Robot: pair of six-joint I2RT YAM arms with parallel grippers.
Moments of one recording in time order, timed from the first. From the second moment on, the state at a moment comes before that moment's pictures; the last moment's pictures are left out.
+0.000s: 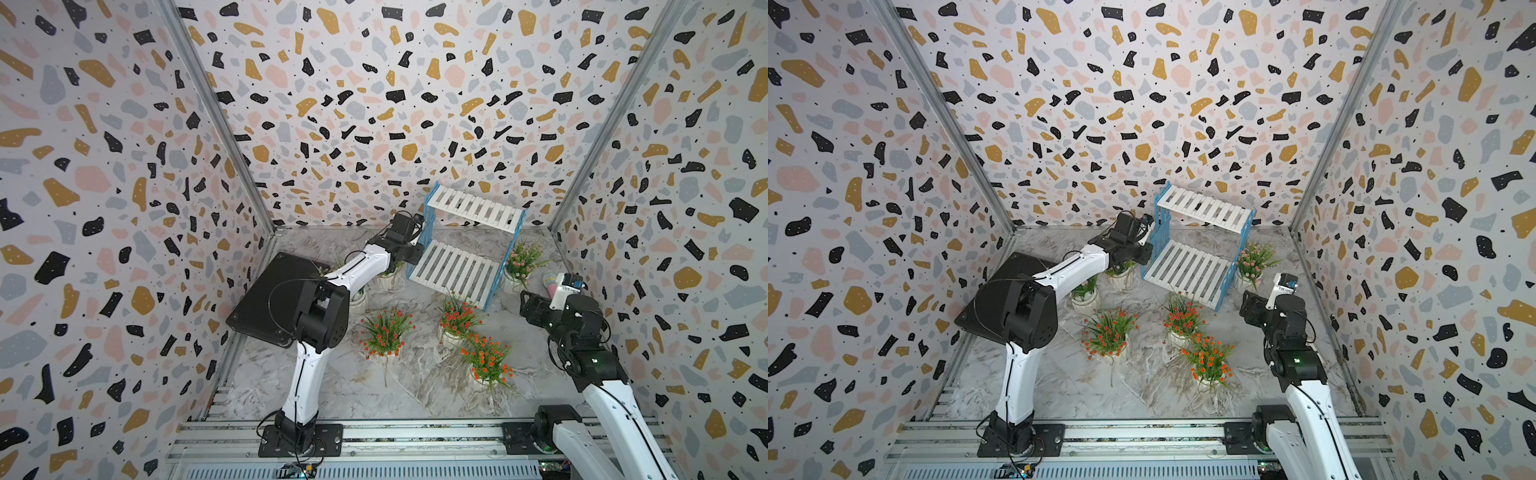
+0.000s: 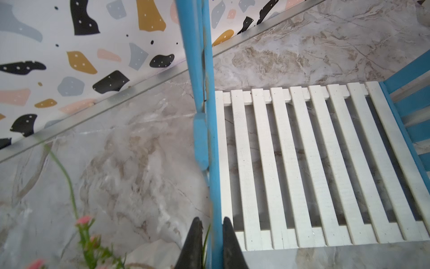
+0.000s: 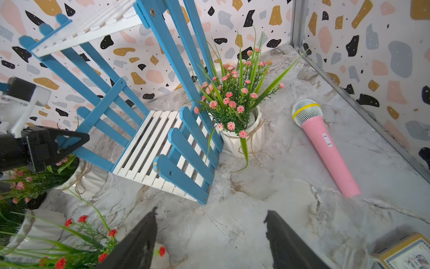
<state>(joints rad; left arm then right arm) -0.53 2.17 1.85 -0.45 -0.01 -0.02 0.06 0.67 0.61 -0.36 0.00 0.38</state>
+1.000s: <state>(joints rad) -0.69 1.89 1.45 -0.42 -0.11 -0.28 0.06 0.62 0.61 -0.47 -0.05 0.36</state>
